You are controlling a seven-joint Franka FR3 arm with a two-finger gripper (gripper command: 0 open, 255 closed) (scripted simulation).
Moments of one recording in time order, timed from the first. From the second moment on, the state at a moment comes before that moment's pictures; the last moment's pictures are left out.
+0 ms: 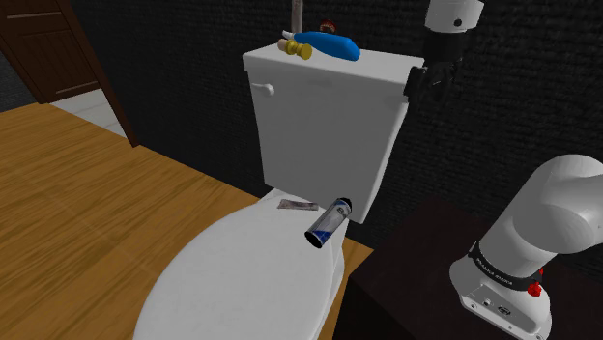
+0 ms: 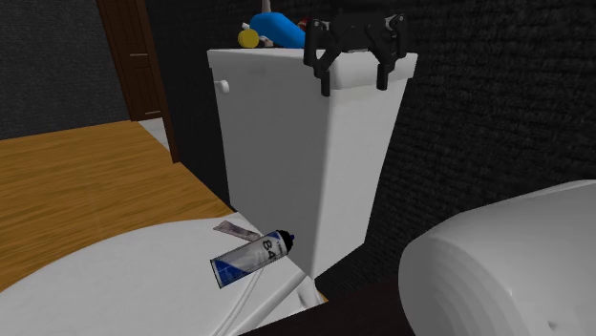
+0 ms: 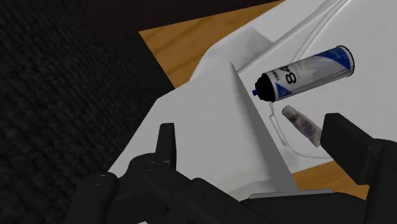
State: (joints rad) arm -0.02 -0.81 0.05 -2.41 -0.03 1.58 0.17
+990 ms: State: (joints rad) arm -0.07 -0.81 0.34 -2.73 0.15 2.04 0.77
